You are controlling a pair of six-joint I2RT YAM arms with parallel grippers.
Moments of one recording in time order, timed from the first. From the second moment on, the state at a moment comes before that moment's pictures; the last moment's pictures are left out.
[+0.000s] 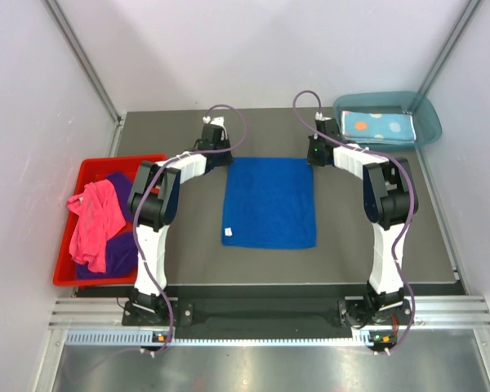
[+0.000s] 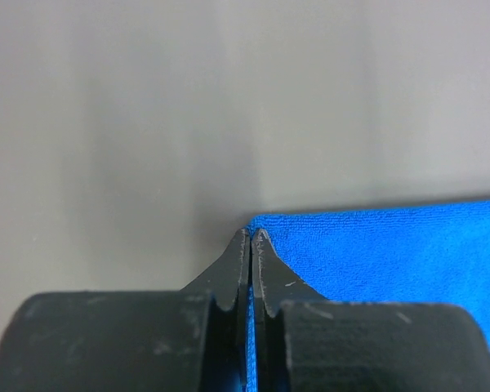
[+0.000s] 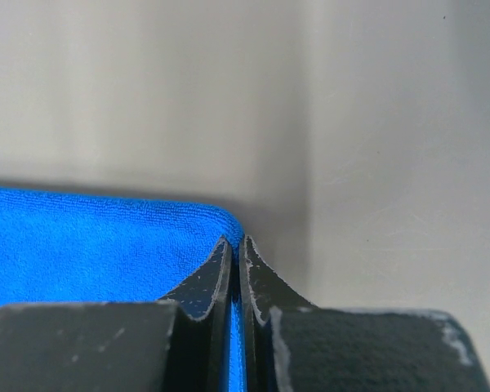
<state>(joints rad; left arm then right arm) -0.31 2.20 1.51 0.02 0.04 -0.37 0.25 2.12 1.50 -0.20 0.01 0.31</state>
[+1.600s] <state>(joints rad) -0.33 1.75 0.83 0.41 0.12 -0.55 0.28 1.60 0.80 0.15 -0.06 0.43</state>
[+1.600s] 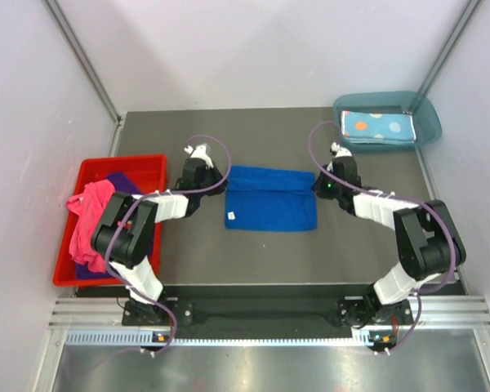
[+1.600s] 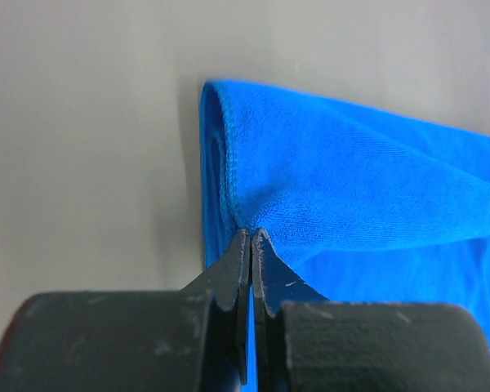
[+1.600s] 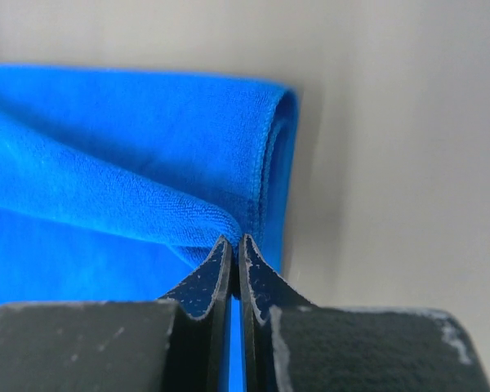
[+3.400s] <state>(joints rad) -0.54 1.26 0.41 0.27 -0.06 -0.60 0.37 1.12 0.41 0.07 -0.01 0.52</state>
